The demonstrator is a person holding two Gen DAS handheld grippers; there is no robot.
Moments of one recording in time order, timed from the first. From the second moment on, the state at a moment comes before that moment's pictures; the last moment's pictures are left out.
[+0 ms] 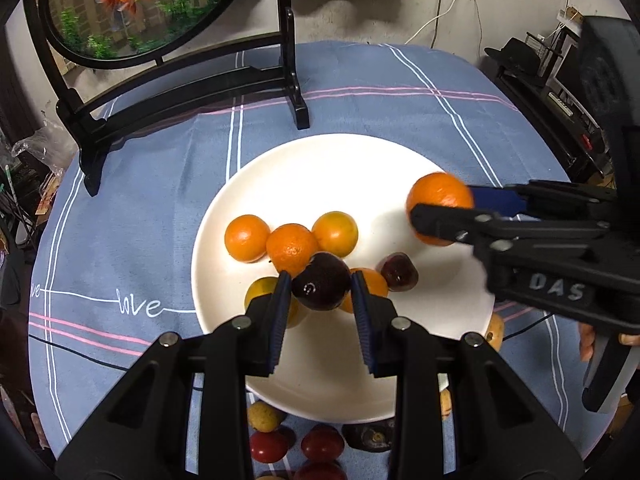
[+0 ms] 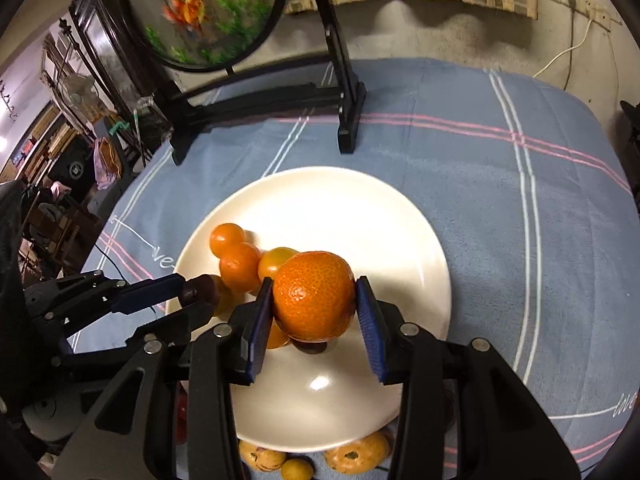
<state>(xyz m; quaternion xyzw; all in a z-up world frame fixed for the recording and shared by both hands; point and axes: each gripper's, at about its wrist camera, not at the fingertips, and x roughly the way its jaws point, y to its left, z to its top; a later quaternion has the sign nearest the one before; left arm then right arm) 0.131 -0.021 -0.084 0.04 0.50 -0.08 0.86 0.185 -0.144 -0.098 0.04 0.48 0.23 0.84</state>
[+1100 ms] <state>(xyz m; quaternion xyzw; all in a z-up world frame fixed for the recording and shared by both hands) -0.001 0.102 -0.063 -0.01 0.50 0.00 0.87 -0.004 -0.101 -0.144 -0.02 0.51 0.27 0.82</state>
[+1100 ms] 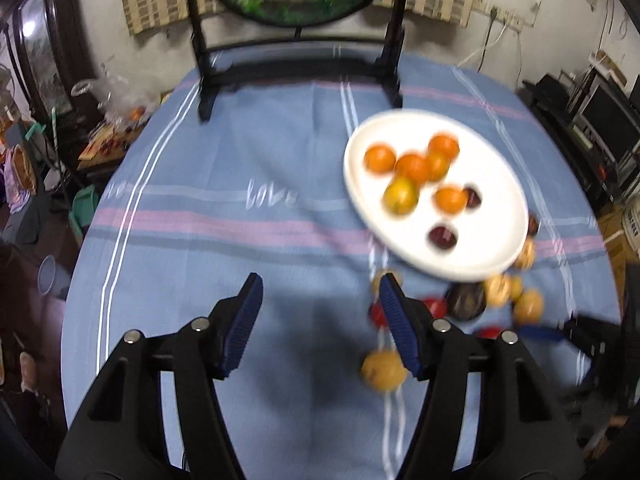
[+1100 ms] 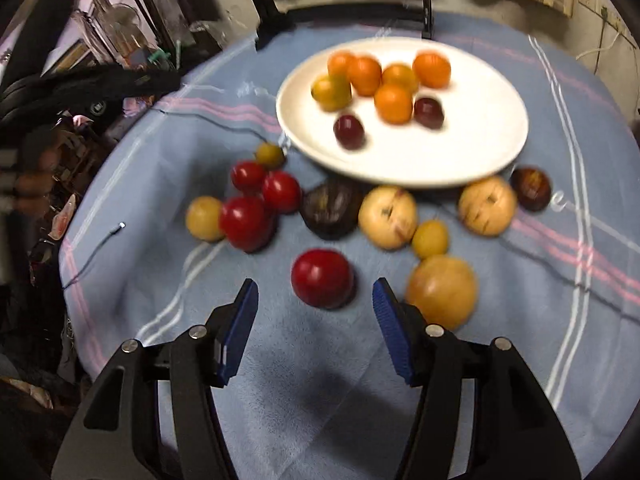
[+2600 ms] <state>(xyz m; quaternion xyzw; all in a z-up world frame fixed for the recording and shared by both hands) -0.010 0.027 -0.058 0.04 0.49 -0.13 0.86 -0.005 -0.138 -0.102 0.06 0.49 0.27 0.83</state>
